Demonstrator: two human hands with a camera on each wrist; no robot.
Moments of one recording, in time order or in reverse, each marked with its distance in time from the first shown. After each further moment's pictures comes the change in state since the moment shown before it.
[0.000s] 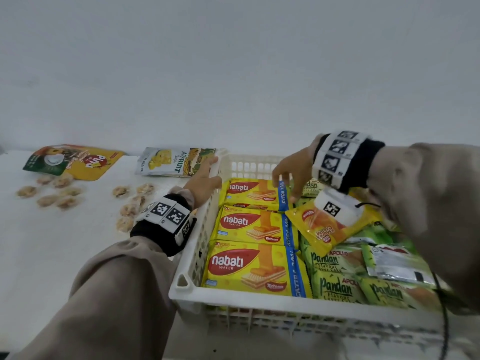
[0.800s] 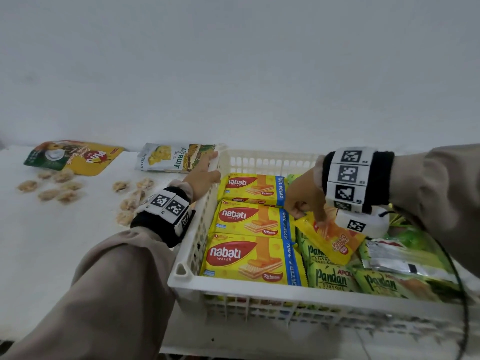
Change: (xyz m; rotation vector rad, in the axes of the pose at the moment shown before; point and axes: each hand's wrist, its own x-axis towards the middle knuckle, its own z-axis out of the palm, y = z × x) left_hand 0.000 -0.001 -0.001 0.031 -0.005 0.020; right_hand -0.009 -0.011 0.031 -0.348 -0.337 -0.212
